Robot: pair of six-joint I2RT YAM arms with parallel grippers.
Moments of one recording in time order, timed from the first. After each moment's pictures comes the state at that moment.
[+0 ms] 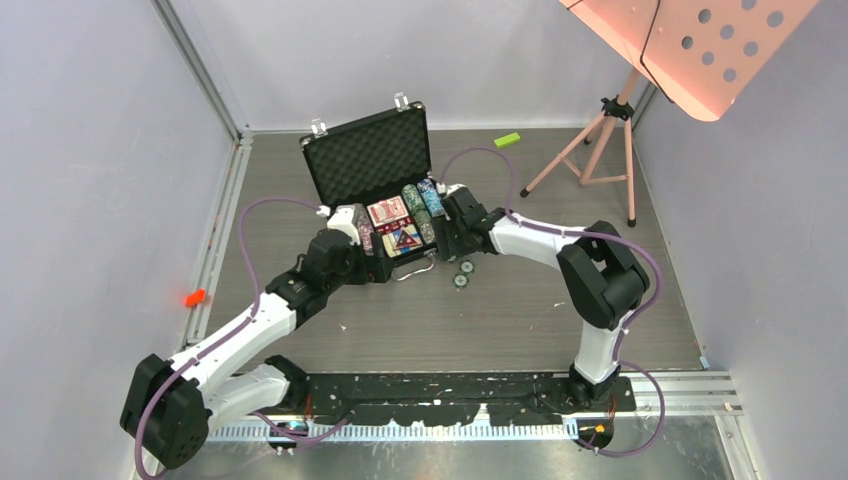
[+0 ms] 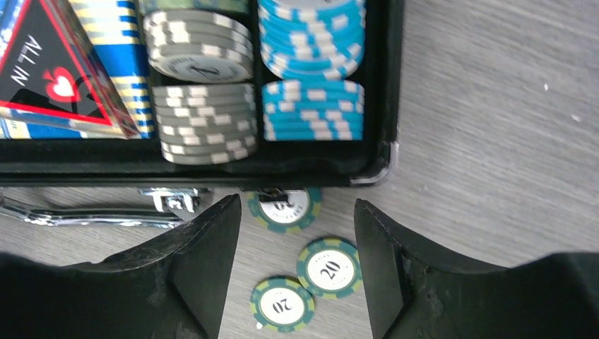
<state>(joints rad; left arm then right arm) -0.57 1.01 0.59 -0.16 -0.08 -0.50 0.66 1.82 1.15 -0.28 0.12 0.31</state>
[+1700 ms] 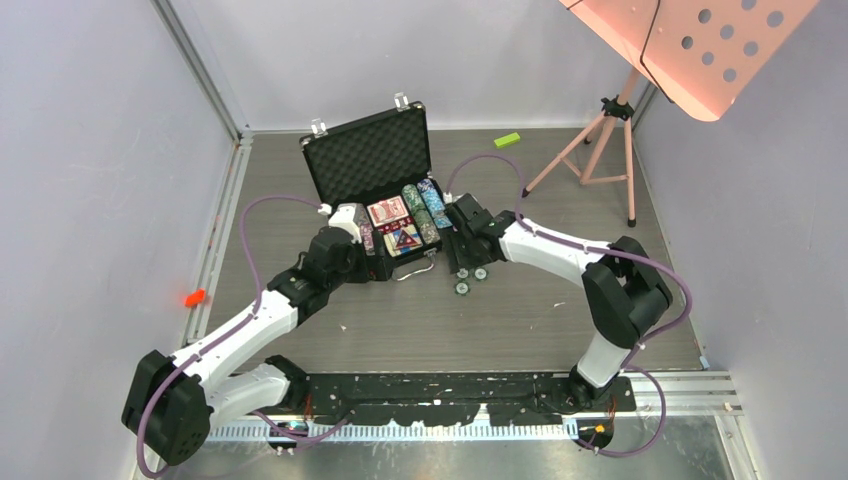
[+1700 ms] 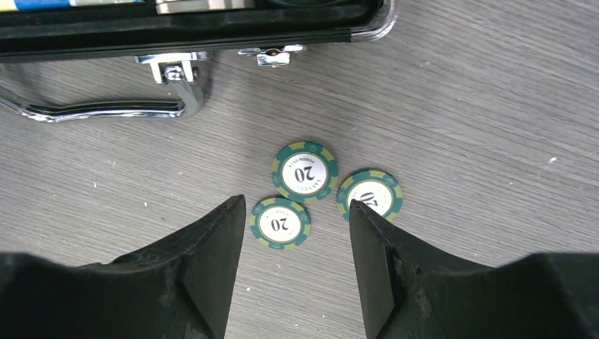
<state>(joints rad) -0.57 1.03 0.61 -0.16 -0.07 -0.51 0.70 1.69 1.13 -0.51 0.13 0.37</state>
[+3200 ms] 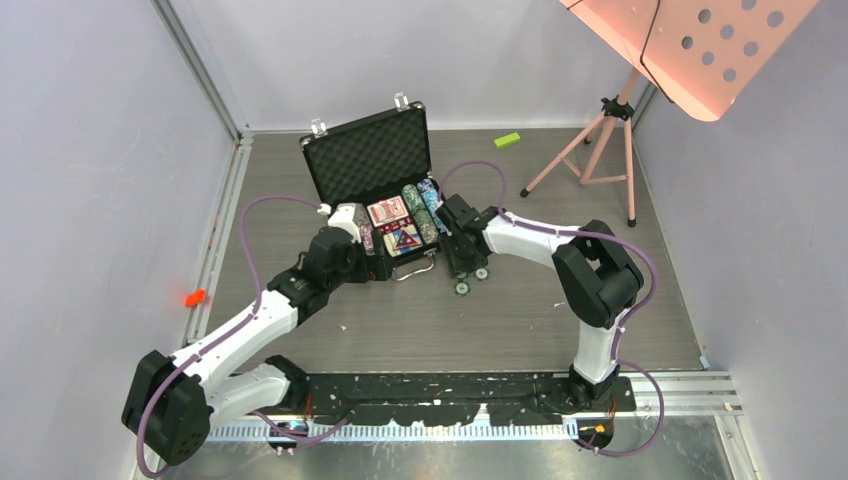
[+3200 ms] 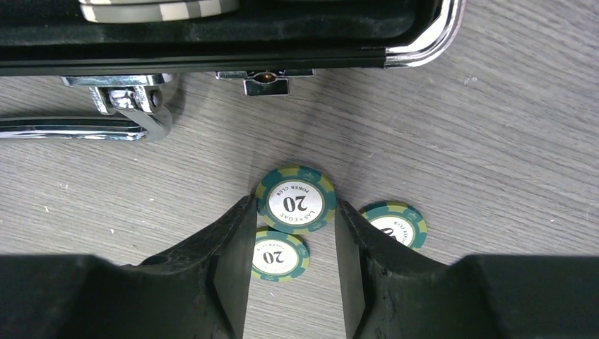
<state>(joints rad) -0.57 1.03 0.61 -0.16 -0.09 -0.51 0.69 1.87 1.22 -0.56 0.08 0.33</state>
